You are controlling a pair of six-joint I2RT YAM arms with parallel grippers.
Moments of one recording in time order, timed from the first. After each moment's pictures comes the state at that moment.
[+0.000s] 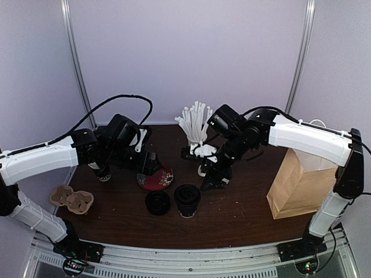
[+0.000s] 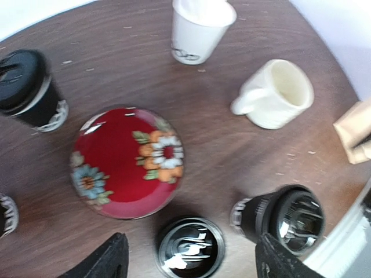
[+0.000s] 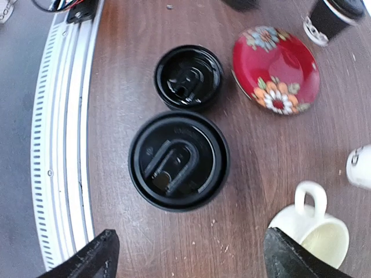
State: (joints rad) left arm -0.86 1.35 1.12 -0.59 -0.09 -0.45; right arm 0.89 1.68 1.56 -0.96 -0.33 -0.48
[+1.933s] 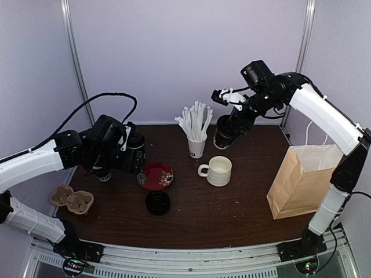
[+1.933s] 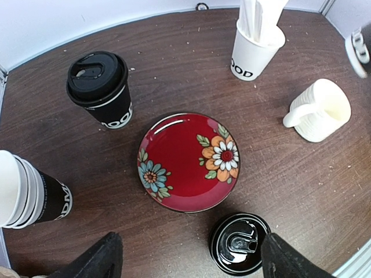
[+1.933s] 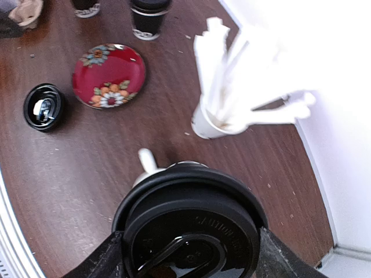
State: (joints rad) left arm -0.85 1.21 1.08 -0.68 -0.31 -0.43; right arm 0.66 1.71 1.93 -1.10 -0.11 -0.53
